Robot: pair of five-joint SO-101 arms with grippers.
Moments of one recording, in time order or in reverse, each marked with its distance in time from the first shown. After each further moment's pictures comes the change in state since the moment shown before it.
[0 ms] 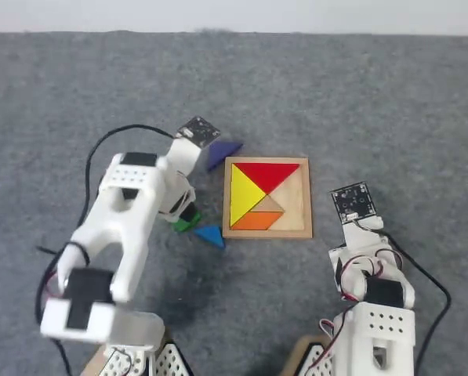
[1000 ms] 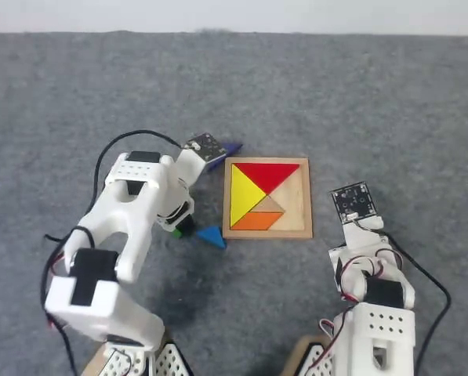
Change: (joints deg) left arm -0.1 8.7 -1.8 3.2 -8.5; right arm 0.0 -0.4 0.0 0.0 0.0
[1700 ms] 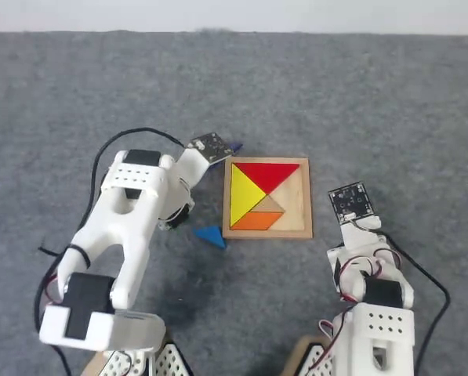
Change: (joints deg) left arm 1.9 -10.3 1.4 7.6 -0.4; right arm -1.1 -0.1 0.0 0.0 0.0
